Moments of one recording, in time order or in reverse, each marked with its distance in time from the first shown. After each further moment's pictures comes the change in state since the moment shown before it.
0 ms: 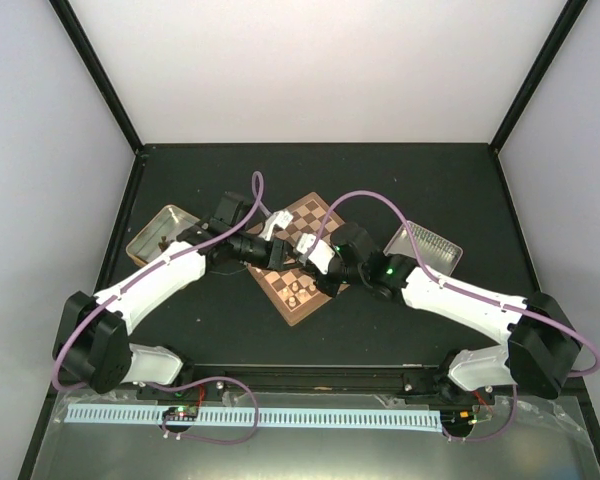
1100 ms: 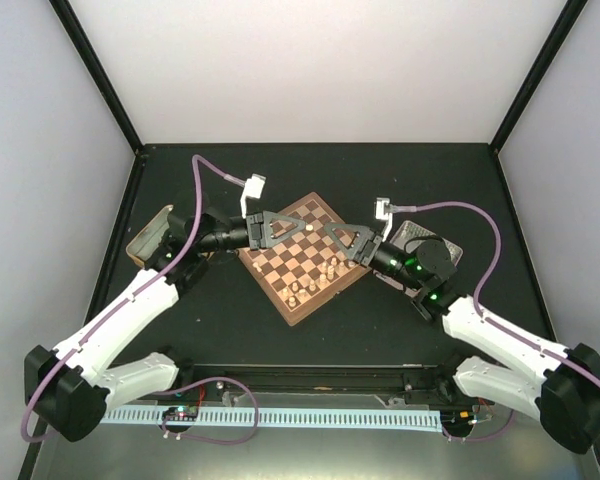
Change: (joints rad) left arm -0.001 -0.271 -0.060 0.586 0.067 -0.501; right arm -0.204 -0.348 -0.367 0.887 -0.211 1.329
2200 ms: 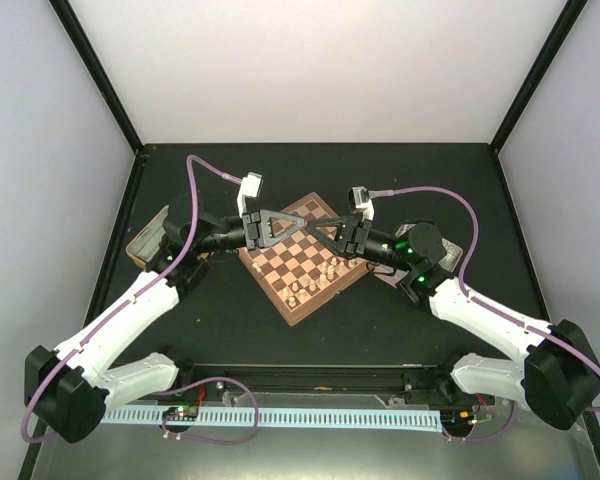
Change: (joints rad) left arm 0.000 -0.013 -0.041 0.174 0.009 -0.092; right arm -0.002 0.174 0.151 0.146 -0.262 0.340
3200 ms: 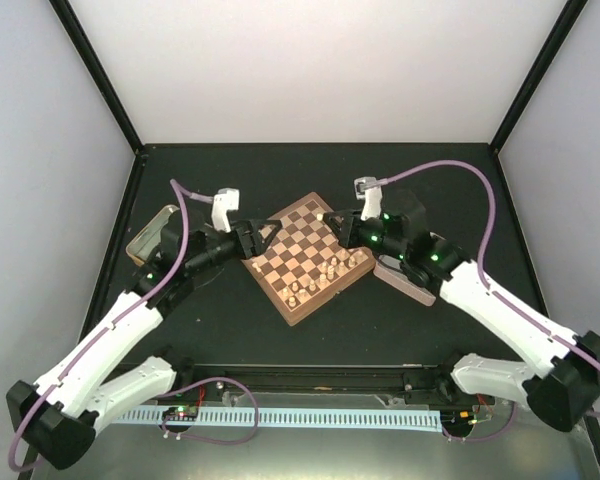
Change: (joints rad) left arm 0.001 -0.142 -0.021 -0.481 -0.478 0.317; right arm 0.002 -0.055 0.279 -0.936 0.406 -0.750
